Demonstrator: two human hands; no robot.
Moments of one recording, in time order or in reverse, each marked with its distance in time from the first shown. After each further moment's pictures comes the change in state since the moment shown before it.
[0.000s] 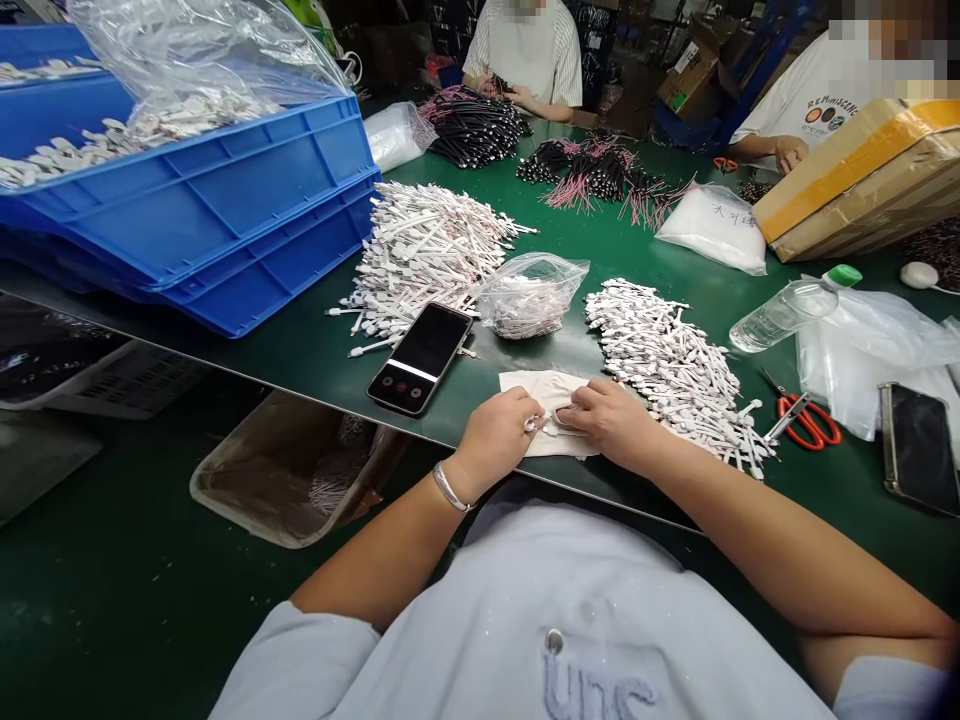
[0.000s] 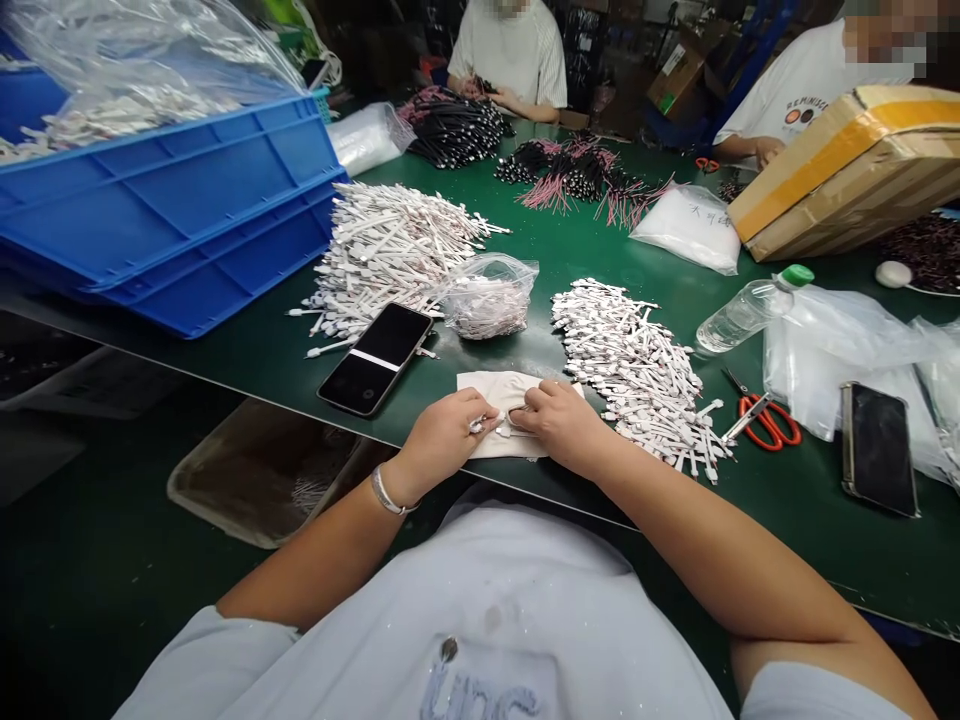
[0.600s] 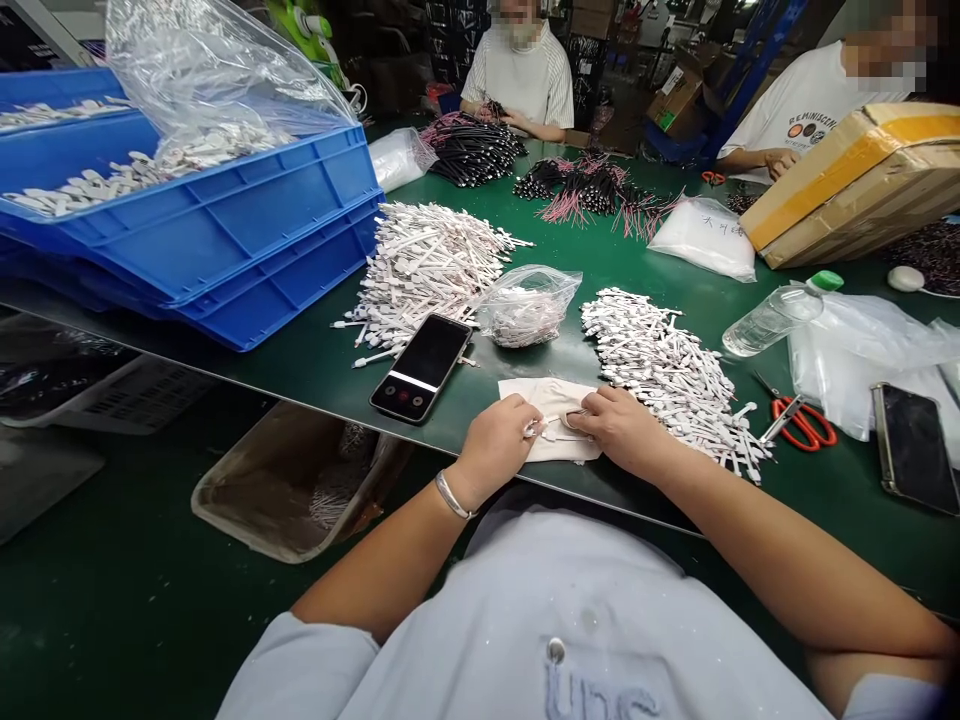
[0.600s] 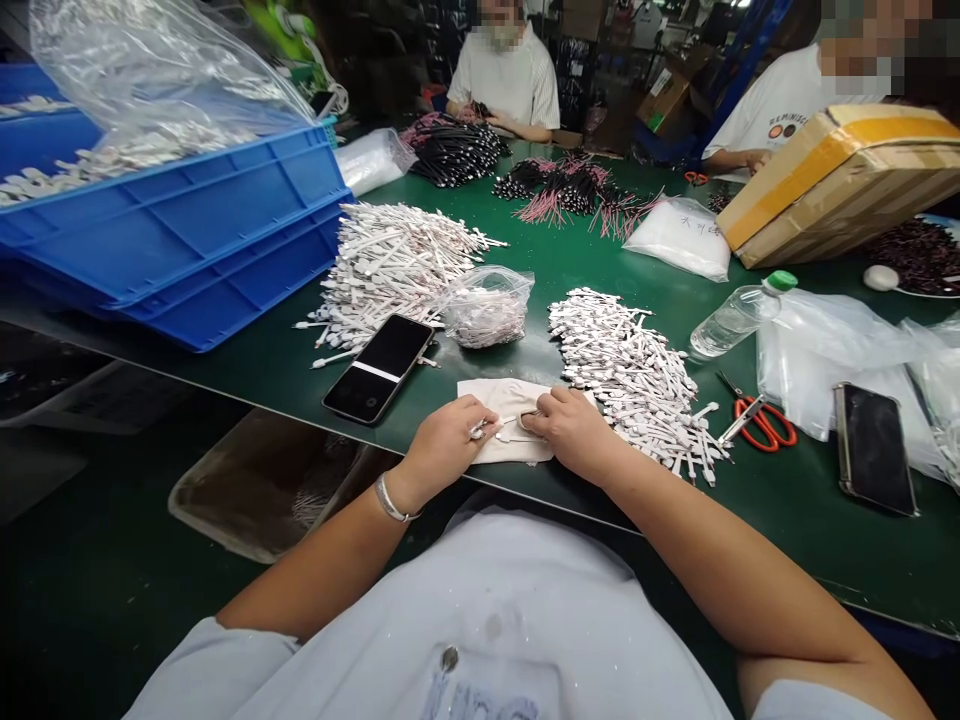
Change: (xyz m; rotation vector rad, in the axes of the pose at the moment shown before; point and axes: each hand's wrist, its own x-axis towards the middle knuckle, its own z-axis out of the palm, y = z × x) left_hand -0.002 0.004 0.006 0.009 0.038 -0.015; right_hand -0.012 0.000 0.001 0.002 0.013 0.072
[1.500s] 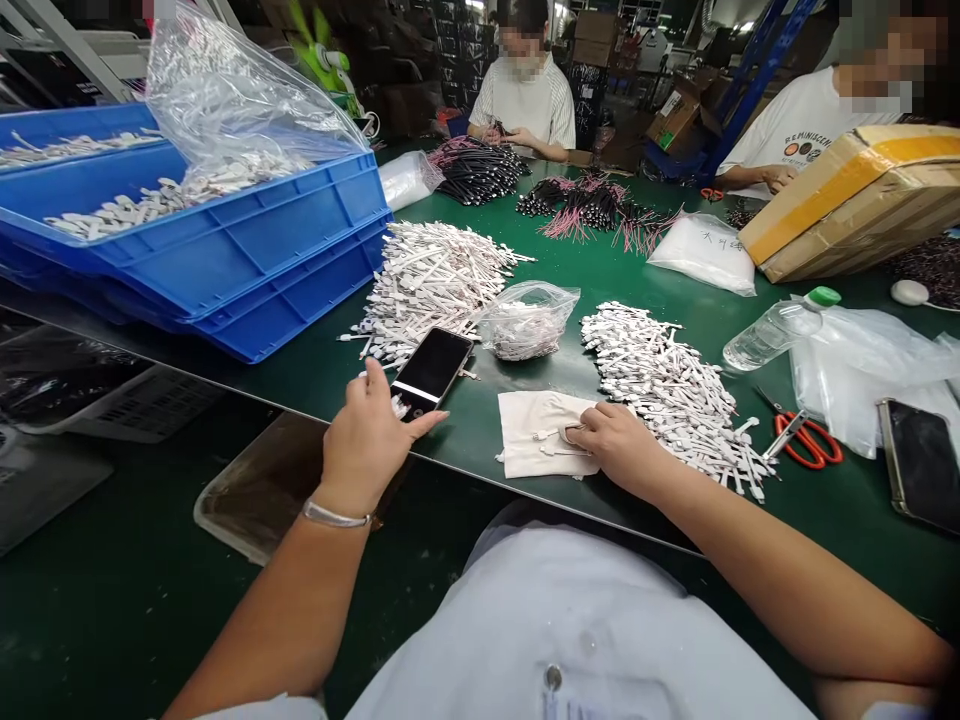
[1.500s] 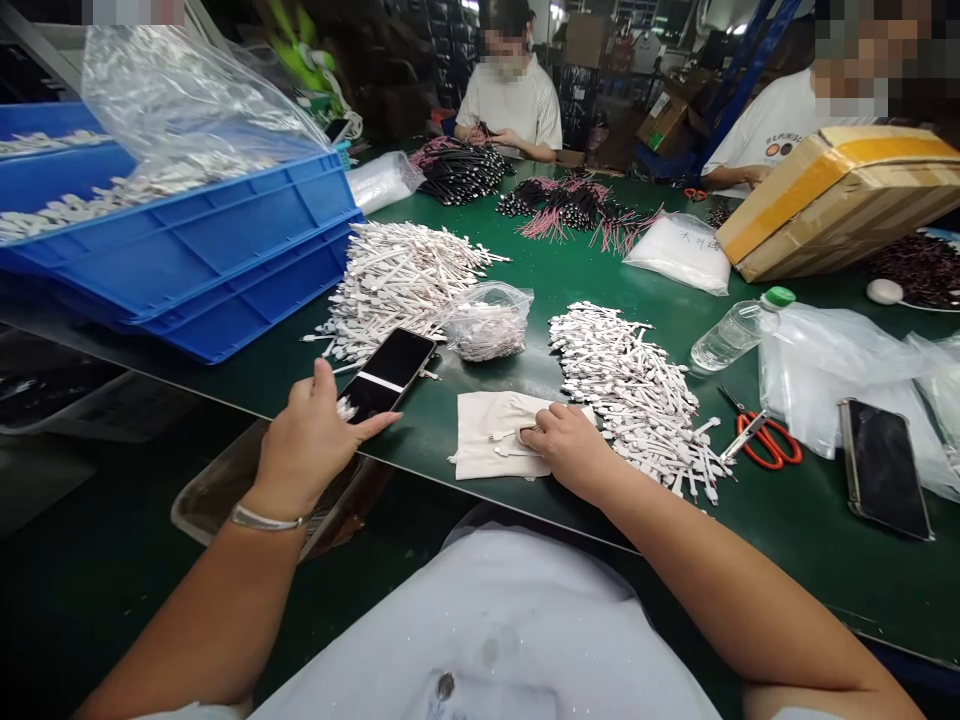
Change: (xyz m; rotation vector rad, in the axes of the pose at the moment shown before) left_hand -0.032 -0.057 -0.088 0.616 0.208 -0.561; right_hand 0.000 -0.003 -0.002 0.027 -0.051 0.025
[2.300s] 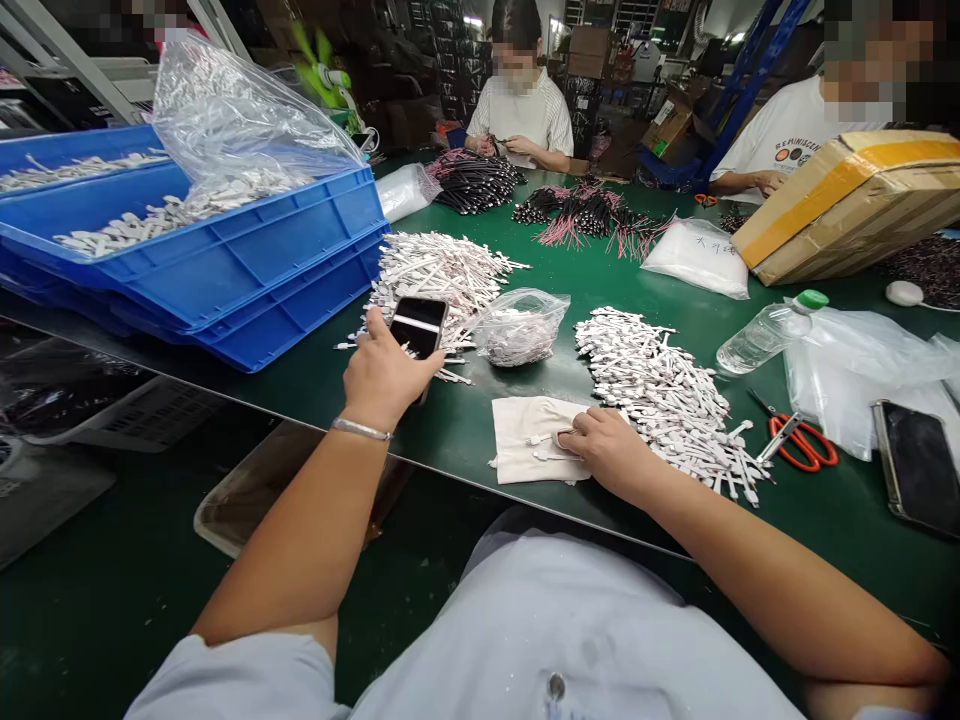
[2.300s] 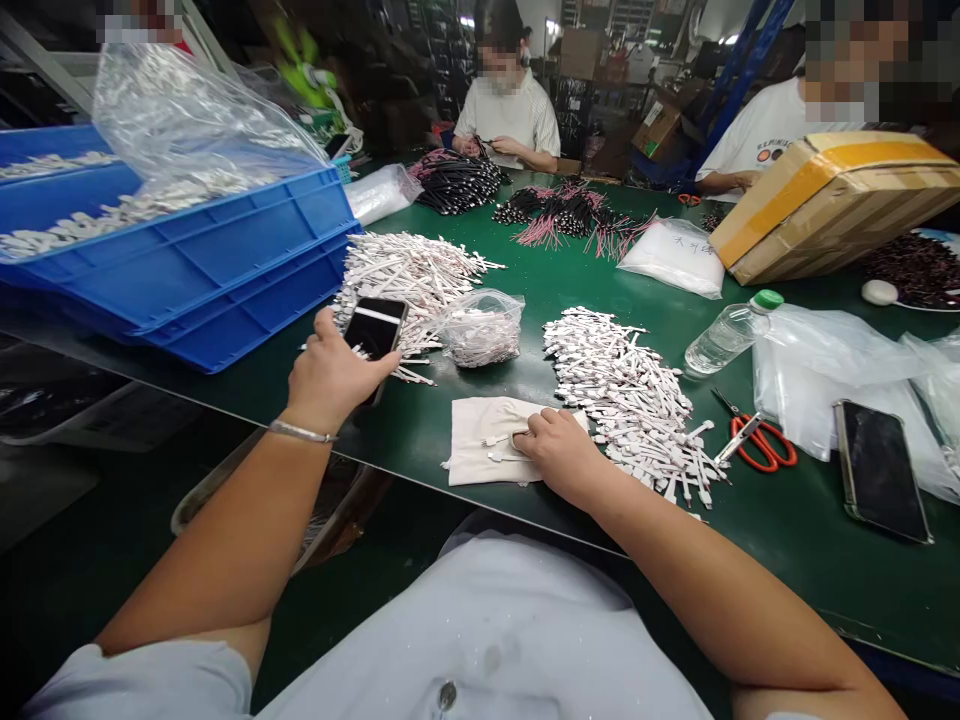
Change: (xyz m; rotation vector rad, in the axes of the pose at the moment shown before) left_hand 0.074 0.031 -0.012 -0.160 0.038 -0.163; right_hand 0.002 -0.004 -0.005 0.003 -0.014 0.027
